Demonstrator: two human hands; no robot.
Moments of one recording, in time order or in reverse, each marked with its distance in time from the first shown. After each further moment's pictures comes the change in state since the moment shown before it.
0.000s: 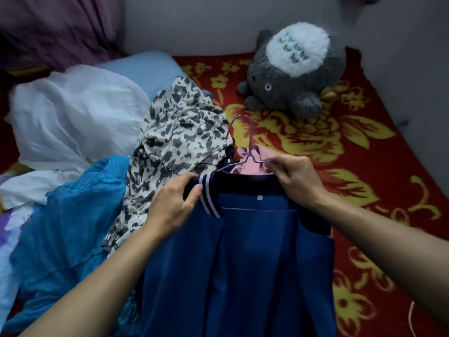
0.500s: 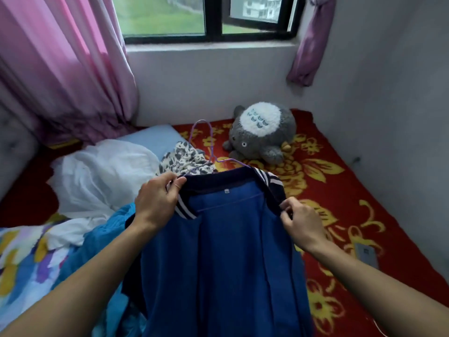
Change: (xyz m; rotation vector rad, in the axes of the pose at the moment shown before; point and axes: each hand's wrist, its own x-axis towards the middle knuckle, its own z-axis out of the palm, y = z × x) left_hand -0.037 0.141 -0.162 -0.001 0.290 0.091; right_hand -0.116 -0.100 -0.122 -0.248 0.094 0.425
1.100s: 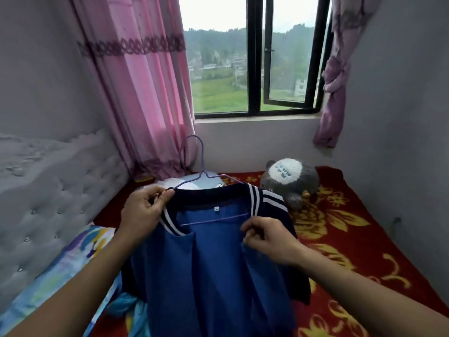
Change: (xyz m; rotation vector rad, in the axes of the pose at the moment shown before) left_hand -0.177 0.152 -0.172 -0.083 0.293 -0.012; right_hand -0.172 -0.066 -0.165 0.444 -0.336 -0.646
